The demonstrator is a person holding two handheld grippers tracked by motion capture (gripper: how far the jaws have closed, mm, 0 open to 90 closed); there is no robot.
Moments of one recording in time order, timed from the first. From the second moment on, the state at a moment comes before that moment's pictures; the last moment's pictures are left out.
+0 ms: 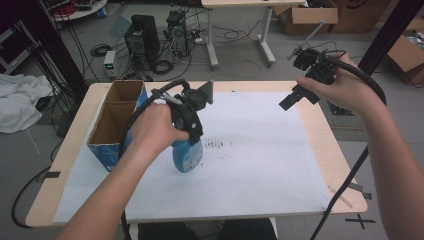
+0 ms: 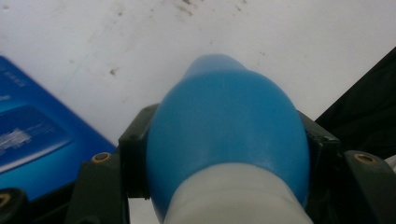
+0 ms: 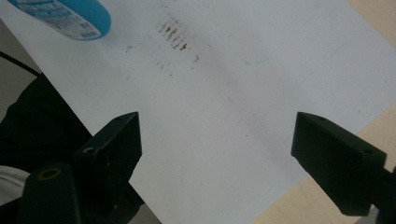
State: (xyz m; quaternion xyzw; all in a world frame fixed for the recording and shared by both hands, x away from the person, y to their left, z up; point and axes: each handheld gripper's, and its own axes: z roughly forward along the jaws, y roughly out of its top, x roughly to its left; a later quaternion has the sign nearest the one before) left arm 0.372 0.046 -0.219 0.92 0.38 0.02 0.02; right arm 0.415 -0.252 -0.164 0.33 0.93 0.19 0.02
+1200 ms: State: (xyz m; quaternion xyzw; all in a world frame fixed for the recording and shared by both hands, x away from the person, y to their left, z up) left arm 0.422 0.212 -0.101 0.74 0.67 0.05 0.03; right arm 0.423 -0.249 -0.166 0.33 0.92 0.19 0.02
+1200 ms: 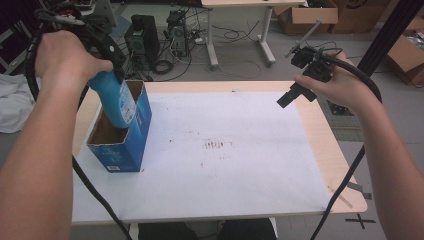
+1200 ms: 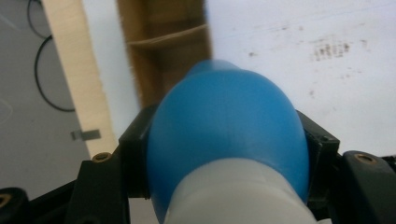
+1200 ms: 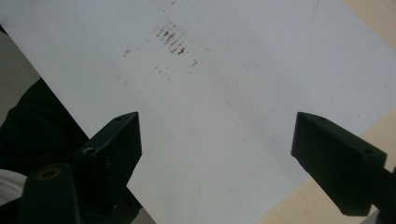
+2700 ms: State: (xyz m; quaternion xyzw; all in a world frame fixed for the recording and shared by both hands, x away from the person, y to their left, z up) left arm 0.449 0.245 -0.238 0.73 0.69 0.00 -0.03; right arm 0.421 -0.254 -0.172 0.33 0.92 0.18 0.02
